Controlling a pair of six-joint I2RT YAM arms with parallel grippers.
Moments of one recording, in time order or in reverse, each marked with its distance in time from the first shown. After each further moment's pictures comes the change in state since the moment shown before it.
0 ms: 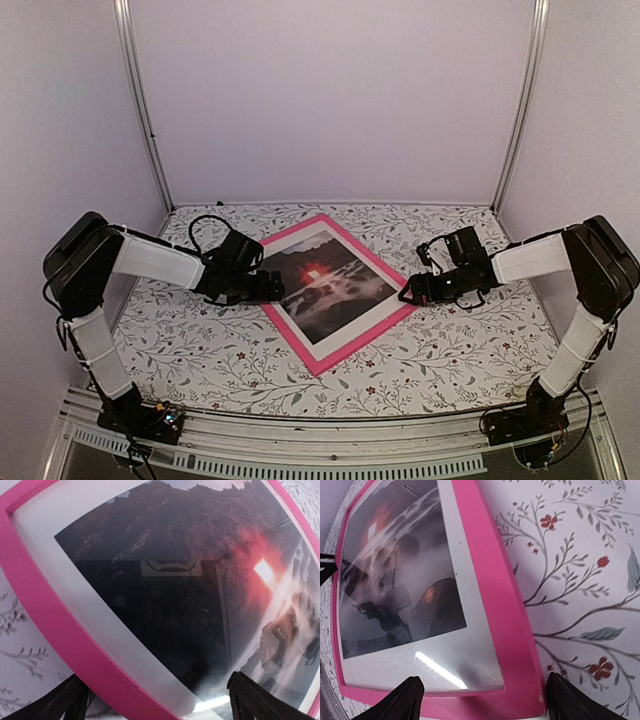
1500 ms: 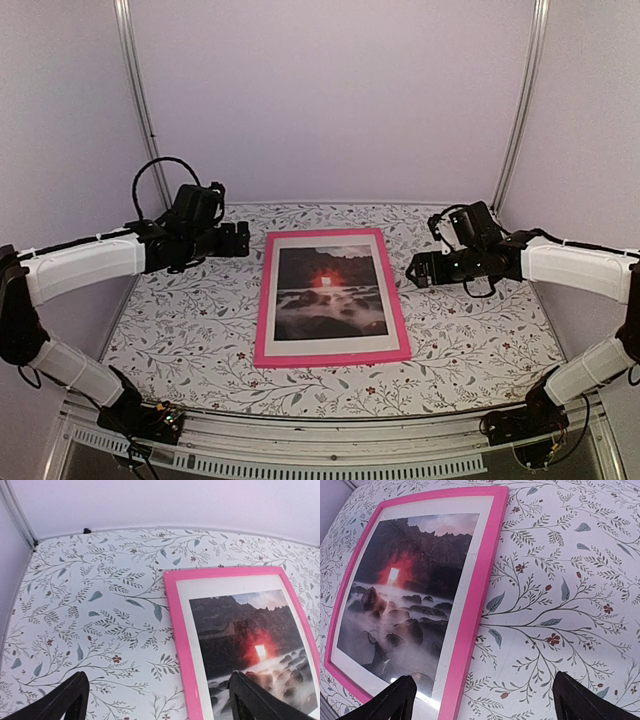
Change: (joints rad) left arm 0.035 -0.351 0.122 -0.208 -0.305 0.238; right arm 0.165 -0.354 0.029 -0.273 0.372 0.080
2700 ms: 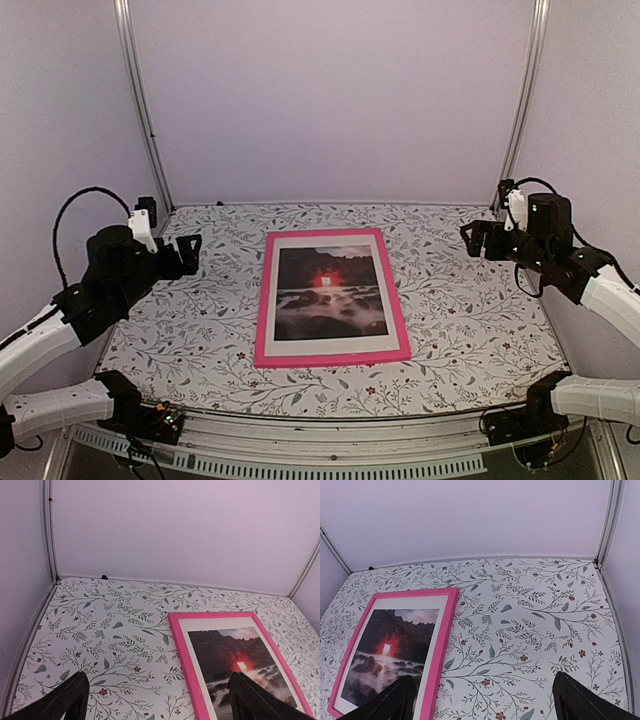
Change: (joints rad) left arm 0.060 -0.667 -0.417 0.137 0.016 0.065; right arm -0.208 -0.455 -0.114 0.069 0.103 -0.090
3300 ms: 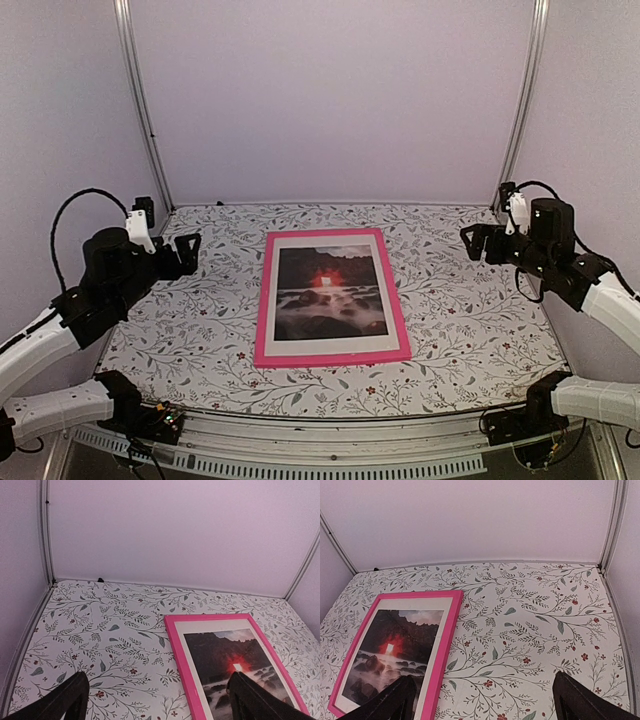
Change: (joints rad) left arm 0.000 -0.040 -0.023 0.032 0.012 0.002; right arm 0.000 -0.035 -0.045 0.042 -0.021 -0.014
